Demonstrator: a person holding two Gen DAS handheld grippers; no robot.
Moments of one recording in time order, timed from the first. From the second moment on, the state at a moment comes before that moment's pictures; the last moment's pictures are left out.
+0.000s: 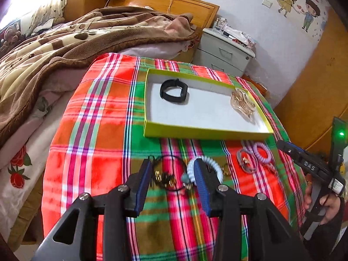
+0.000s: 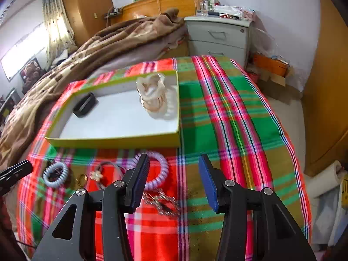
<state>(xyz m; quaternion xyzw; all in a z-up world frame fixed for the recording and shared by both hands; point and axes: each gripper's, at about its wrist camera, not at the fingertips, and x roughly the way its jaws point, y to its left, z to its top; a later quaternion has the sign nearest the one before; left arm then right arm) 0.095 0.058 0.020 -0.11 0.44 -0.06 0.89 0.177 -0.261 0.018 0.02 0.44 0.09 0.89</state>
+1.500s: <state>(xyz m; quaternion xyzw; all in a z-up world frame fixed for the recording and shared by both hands) 0.122 0.029 0.001 -0.10 0.50 -0.11 0.85 0.161 -0.260 0.012 0.01 0.43 0.08 0.90</state>
